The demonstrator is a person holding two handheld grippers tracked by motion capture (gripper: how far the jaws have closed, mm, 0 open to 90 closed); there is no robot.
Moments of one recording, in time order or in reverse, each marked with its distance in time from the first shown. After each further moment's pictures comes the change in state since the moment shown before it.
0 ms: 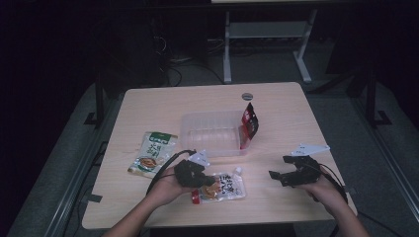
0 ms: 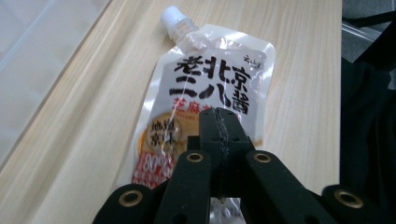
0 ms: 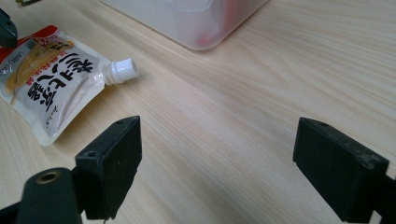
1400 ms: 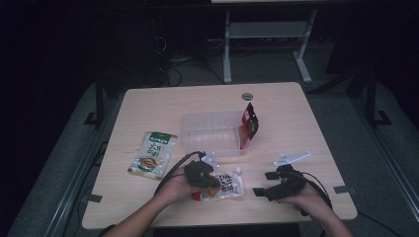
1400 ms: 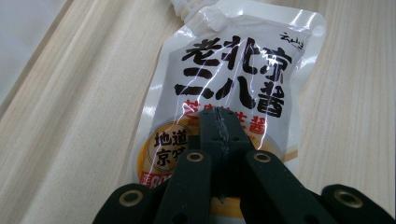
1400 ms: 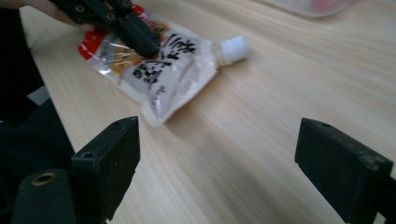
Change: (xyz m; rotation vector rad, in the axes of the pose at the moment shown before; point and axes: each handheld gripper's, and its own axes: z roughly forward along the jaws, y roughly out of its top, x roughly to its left) left arm 0.007 0.003 0.033 0.090 0.016 -0.014; right arm 0.049 0.002 0.016 0.126 0.221 0.080
